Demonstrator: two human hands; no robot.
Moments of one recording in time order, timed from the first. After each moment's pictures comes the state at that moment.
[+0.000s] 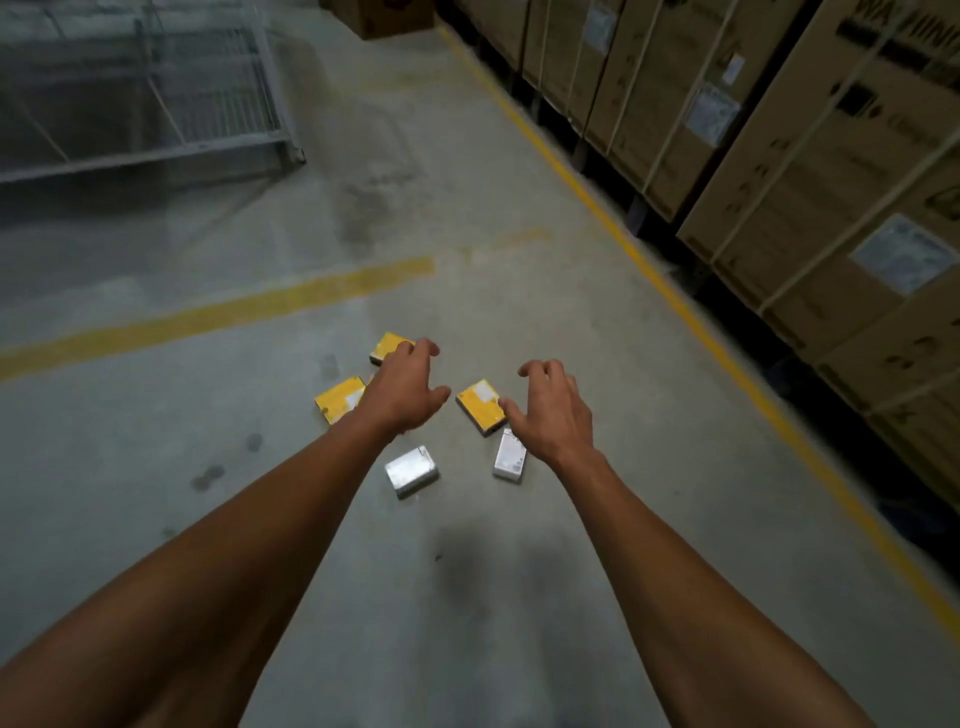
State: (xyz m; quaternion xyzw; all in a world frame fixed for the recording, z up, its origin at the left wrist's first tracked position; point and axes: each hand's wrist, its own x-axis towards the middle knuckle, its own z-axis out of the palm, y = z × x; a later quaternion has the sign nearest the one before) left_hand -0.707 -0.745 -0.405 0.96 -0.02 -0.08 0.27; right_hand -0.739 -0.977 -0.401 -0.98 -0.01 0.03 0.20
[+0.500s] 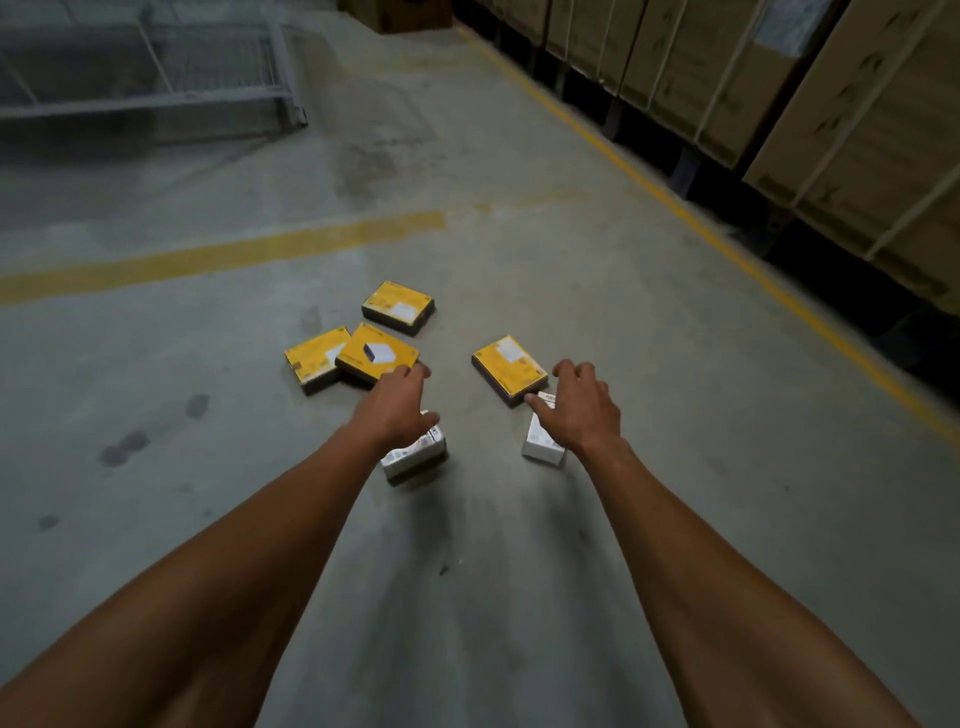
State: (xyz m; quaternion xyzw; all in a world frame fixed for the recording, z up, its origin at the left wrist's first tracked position) left_hand -0.697 -0.720 -0.755 0.98 -0.01 -0.11 0.18; right_hand -0.694 -0.993 -0.740 -0.98 0.03 0.05 0.18
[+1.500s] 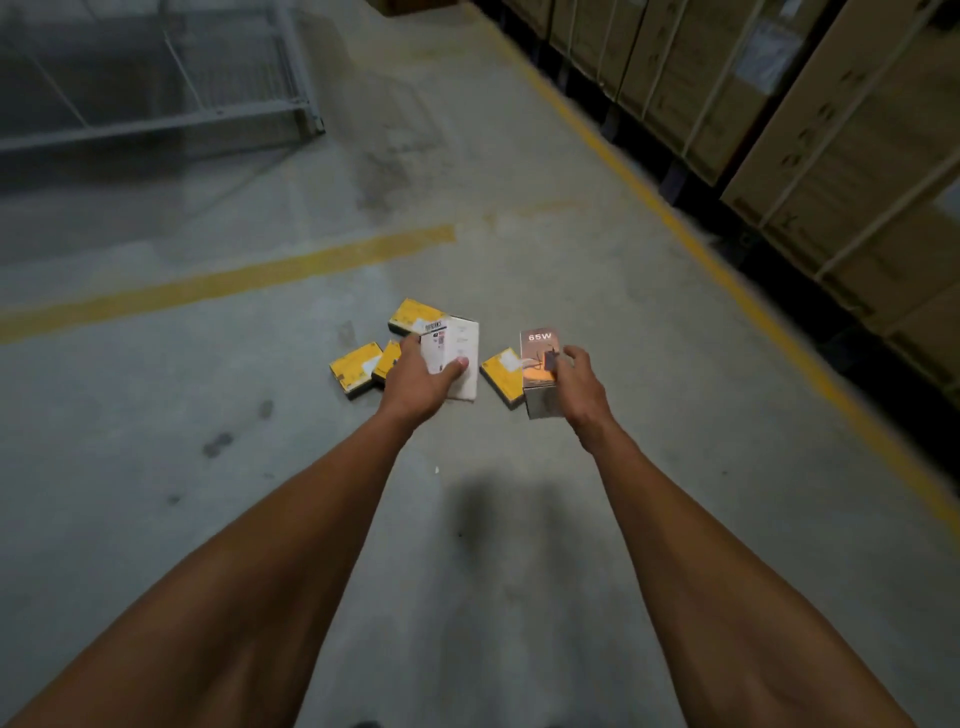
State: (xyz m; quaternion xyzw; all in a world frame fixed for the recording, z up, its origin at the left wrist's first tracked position) left_hand -0.748 -0.737 -0.515 0.84 0.18 -0.05 0.50; right_hand -0.736 -0.976 -0.512 -0.81 0.20 0.12 0.54
